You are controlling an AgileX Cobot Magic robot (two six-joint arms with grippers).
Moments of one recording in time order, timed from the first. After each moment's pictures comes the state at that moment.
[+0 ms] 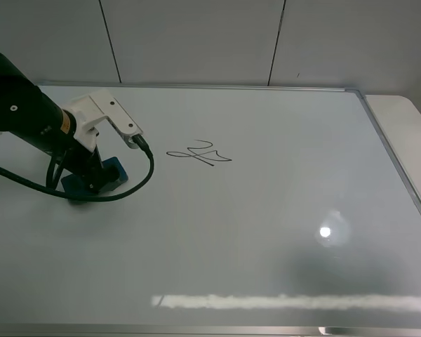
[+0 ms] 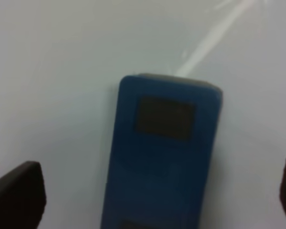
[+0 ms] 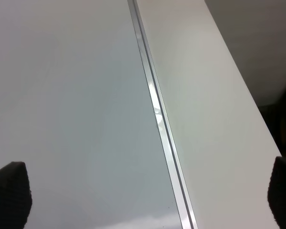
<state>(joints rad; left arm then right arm) -0.43 1.65 -0.78 0.35 0.34 0.08 0.00 0.00 -0.49 -0.16 1.06 0.10</state>
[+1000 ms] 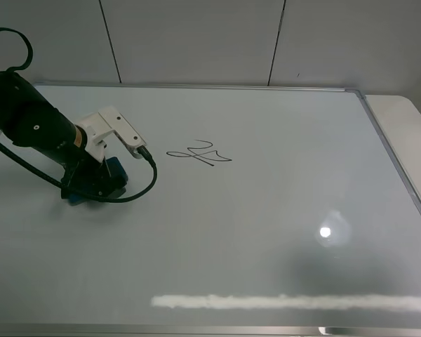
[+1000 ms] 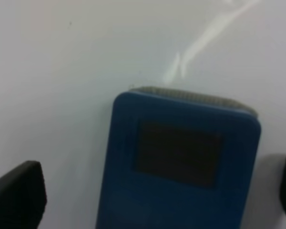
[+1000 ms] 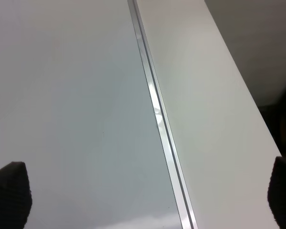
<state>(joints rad) -0.38 1.80 -0.78 0.38 0.20 0.06 0.00 0.00 -0.49 -0.16 1.06 0.10</state>
